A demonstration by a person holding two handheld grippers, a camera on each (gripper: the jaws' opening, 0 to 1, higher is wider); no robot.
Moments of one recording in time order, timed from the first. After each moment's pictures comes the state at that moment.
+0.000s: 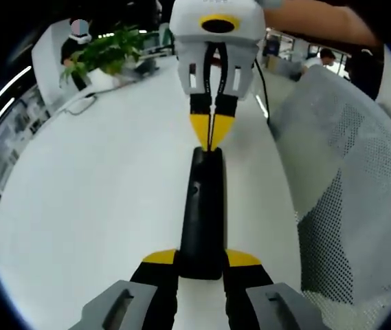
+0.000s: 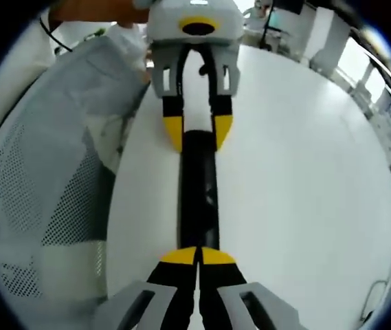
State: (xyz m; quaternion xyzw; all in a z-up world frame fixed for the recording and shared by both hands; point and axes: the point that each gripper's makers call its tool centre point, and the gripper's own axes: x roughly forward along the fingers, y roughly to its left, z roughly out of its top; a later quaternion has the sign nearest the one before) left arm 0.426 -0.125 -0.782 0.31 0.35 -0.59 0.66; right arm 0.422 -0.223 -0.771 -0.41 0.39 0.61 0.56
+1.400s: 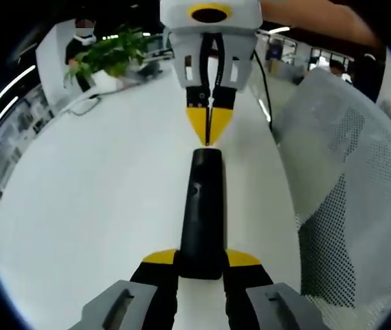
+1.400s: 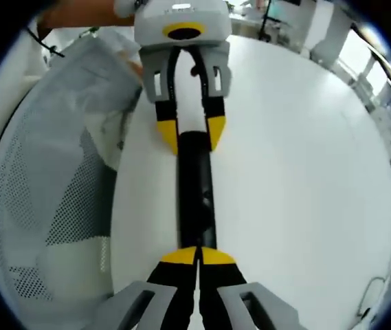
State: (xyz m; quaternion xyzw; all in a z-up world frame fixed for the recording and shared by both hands) left arm 0.424 -0.124 -0.782 0.30 0.34 -0.59 0.67; right arm 0.424 -0.223 -0.760 -0.41 0.41 0.59 0.56
